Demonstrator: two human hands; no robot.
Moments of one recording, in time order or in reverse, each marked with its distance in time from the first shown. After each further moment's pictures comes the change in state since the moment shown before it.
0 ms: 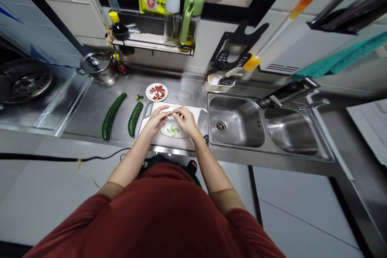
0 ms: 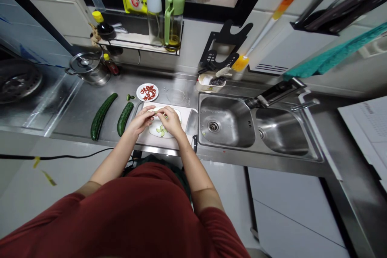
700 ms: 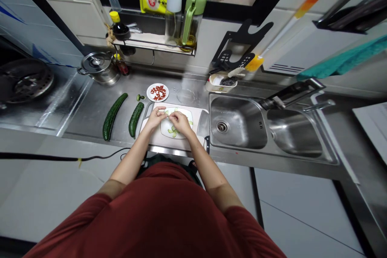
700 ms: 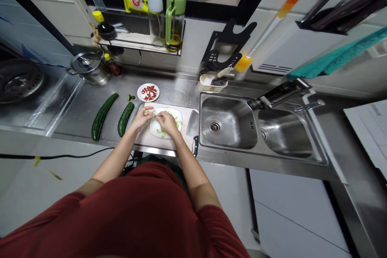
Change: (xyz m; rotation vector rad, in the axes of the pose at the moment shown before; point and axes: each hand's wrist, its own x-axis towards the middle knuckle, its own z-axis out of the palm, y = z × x) left_hand 0.035 -0.024 -0.030 0.295 0.087 0.185; right_hand 0.001 0.047 0.044 -0.076 -0.081 0.146
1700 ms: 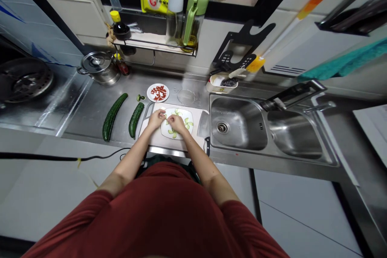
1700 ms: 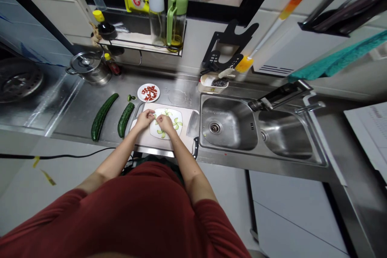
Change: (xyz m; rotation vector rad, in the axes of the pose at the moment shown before) left_hand 0.038 -0.059 -0.023 0.618 0.063 0.180; right_hand 0.014 0.034 0.039 -0.077 -0.153 0.288
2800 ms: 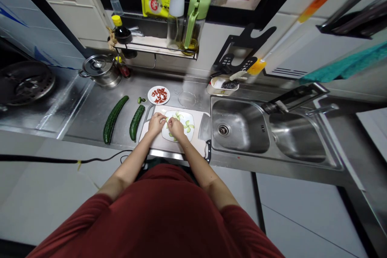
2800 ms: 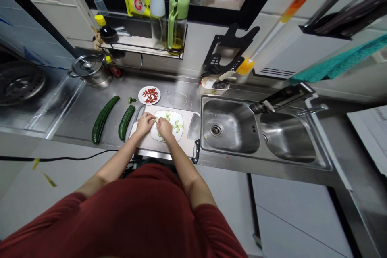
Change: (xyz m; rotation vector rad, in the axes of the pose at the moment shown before) left_hand -0.012 0.000 0.001 0.303 0.060 0.142; right_hand -0.009 -0.004 0.018 -0.308 0.065 0.009
